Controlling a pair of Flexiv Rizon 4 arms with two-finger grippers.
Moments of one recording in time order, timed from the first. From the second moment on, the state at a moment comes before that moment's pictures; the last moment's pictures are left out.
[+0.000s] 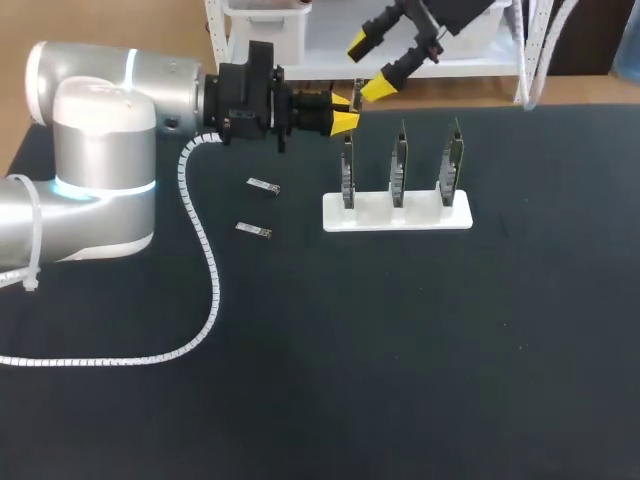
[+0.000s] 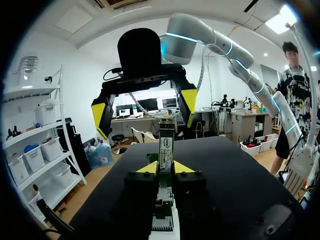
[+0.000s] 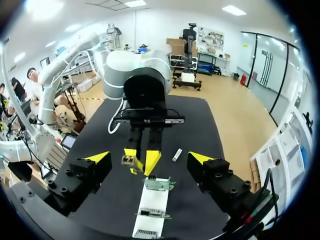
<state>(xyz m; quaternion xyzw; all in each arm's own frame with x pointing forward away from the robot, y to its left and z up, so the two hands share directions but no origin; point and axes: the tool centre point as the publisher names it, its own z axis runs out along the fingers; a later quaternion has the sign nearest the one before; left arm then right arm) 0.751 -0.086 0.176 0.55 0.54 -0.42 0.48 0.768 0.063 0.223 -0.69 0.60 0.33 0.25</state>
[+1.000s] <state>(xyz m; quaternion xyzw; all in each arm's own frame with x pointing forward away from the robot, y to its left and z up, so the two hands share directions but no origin) 0.752 -0.086 0.176 0.55 0.53 -0.42 0.48 0.776 0.077 0.212 -0.70 0.58 0.33 0.26</state>
